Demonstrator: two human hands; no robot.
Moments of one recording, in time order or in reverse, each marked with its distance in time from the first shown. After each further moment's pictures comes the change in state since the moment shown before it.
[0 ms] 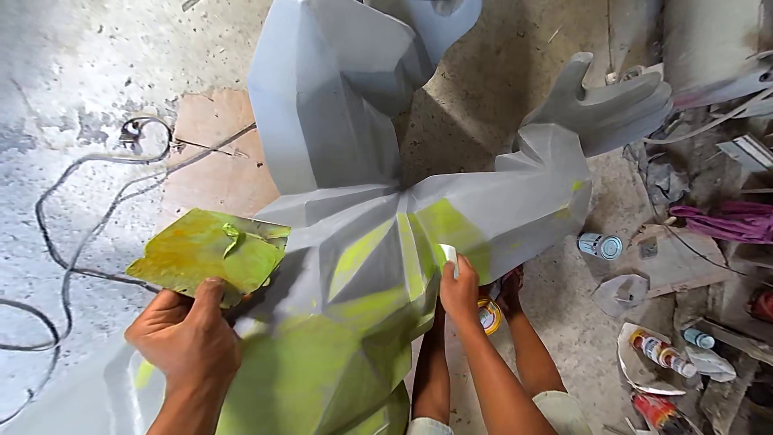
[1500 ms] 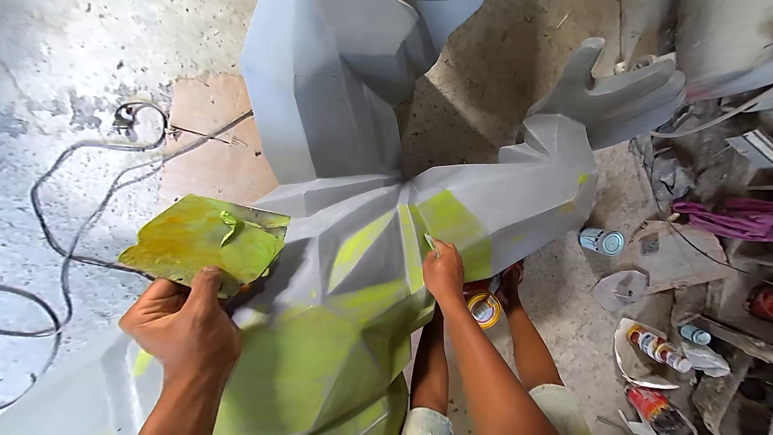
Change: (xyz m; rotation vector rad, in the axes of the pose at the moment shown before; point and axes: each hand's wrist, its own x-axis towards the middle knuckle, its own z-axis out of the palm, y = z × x) left_hand -0.001 -0.002 -0.001 0.008 0.001 -0.004; right_hand 0.014 -0.038 0.021 -0.250 -0.190 0.150
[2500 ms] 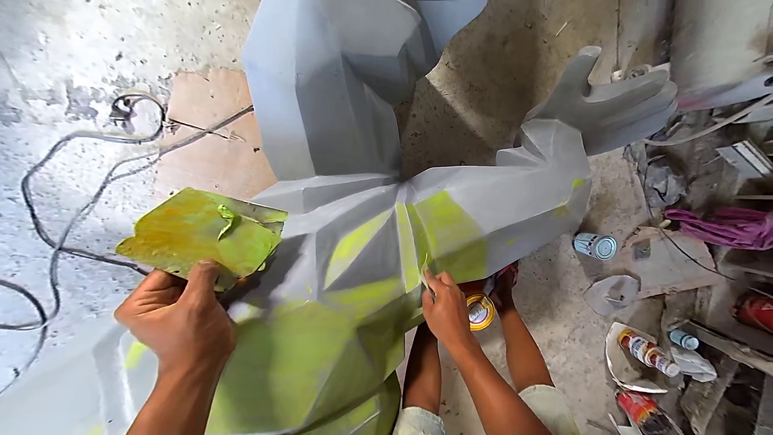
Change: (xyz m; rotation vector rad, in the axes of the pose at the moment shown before) left_hand -0.002 0.000 -0.001 0.005 0.002 -0.015; right_hand -0.047 0.062 0.001 -0.201 -0.106 -0.237
